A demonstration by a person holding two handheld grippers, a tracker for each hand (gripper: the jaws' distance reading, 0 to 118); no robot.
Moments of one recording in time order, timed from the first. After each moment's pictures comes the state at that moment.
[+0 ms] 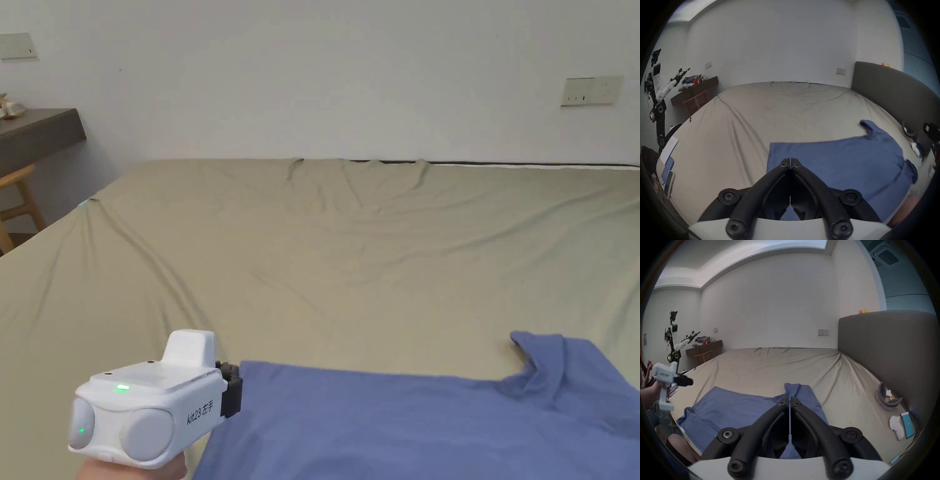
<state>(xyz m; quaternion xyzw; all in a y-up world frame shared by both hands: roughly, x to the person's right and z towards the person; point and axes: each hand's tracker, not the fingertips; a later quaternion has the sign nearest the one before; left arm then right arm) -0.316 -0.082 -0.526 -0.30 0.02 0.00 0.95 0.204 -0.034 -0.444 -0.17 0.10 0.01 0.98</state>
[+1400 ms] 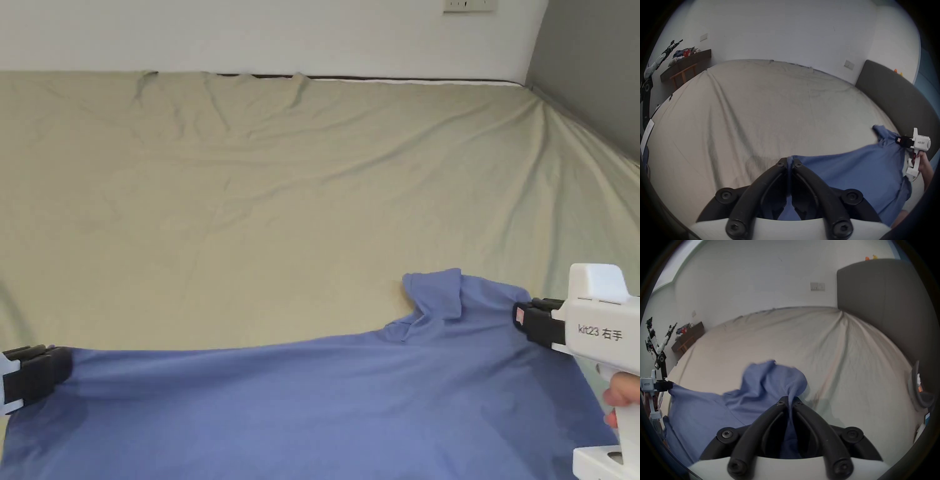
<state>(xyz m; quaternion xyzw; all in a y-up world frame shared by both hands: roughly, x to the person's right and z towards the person) -0.340 -0.117 -0.590 -0.36 -0.02 0.09 0.93 0.258 -0.120 -0.652 -0.33 0.08 -0.02 0.94</state>
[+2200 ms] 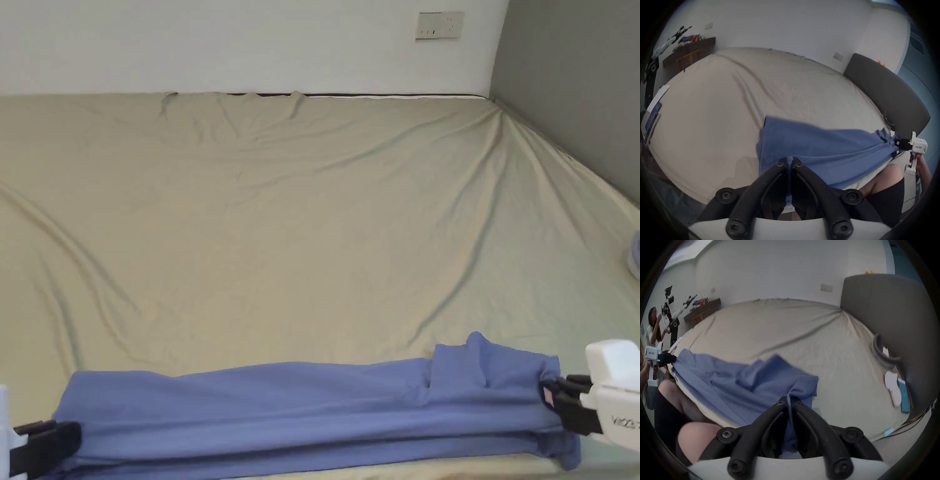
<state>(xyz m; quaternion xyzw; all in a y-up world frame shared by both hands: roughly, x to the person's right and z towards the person) -0.350 -0.148 -0.347 -0.42 -0.05 0.11 0.90 0.293 -0.135 -0.377 -0.40 0.11 0.07 0.91</state>
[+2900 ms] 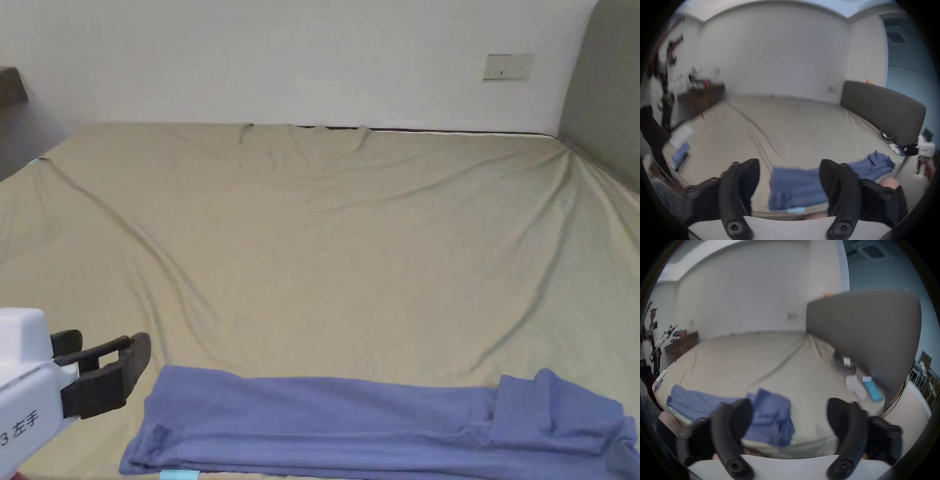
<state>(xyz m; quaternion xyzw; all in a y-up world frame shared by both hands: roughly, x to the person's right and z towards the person) -0.303 -0.001 -0.253 -0.16 0.02 0.00 0.99 0.295 -0.055 -0.290 -0.17 -0.04 0.04 0.98</state>
